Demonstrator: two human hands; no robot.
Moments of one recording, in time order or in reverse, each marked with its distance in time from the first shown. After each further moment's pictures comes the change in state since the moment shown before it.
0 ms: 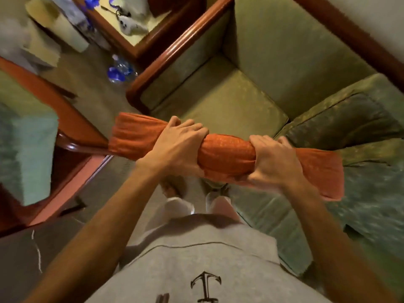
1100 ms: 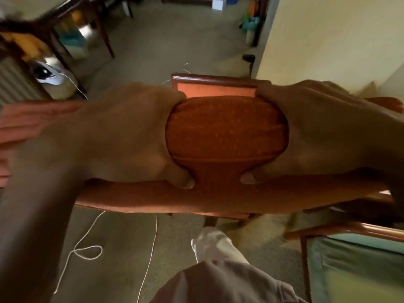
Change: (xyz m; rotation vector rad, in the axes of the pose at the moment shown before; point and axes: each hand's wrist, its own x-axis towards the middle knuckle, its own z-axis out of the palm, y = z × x) left_hand -0.671 -0.322 -0.080 -0.070 0.500 -1.040; right_hand 0.082 -0.763 -0.060 -0.381 -0.083 -1.128
